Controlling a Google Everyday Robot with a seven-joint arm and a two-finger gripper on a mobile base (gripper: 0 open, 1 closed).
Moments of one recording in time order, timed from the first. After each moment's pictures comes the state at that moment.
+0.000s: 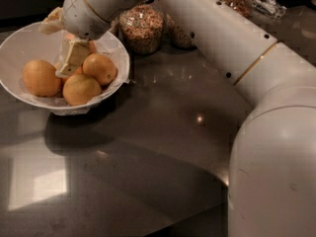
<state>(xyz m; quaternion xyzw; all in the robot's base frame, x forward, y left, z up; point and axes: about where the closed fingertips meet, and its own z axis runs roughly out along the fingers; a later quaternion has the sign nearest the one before) 0.580 0.222 0.964 -0.81 0.40 0.23 0.38</state>
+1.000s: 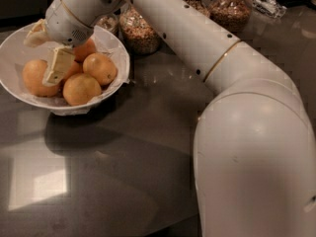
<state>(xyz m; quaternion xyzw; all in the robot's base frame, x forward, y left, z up) 0.571 0.260 0.942 -0.82 0.38 0.27 0.33</state>
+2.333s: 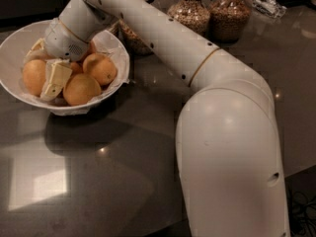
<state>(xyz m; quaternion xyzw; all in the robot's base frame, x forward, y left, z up) 0.561 0.280 0.902 -0.82 0.39 0.32 0.28</state>
